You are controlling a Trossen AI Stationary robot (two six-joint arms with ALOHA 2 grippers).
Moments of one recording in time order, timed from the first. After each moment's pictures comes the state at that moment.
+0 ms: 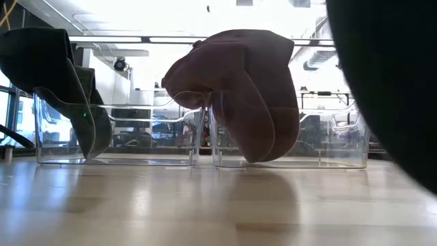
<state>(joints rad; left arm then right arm) -0.50 2.07 1.71 -0.18 0.05 0.00 0.82 1.52 0.96 0.08 -0.27 0.35</state>
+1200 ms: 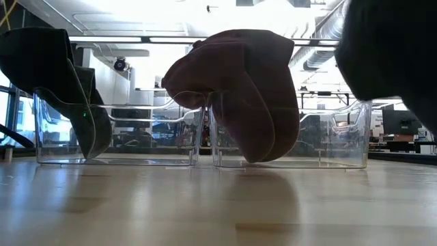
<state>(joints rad) -0.53 1.89 1.77 -0.58 -0.26 -0.01 0.97 1.51 0.96 0.08 0.39 0.33</state>
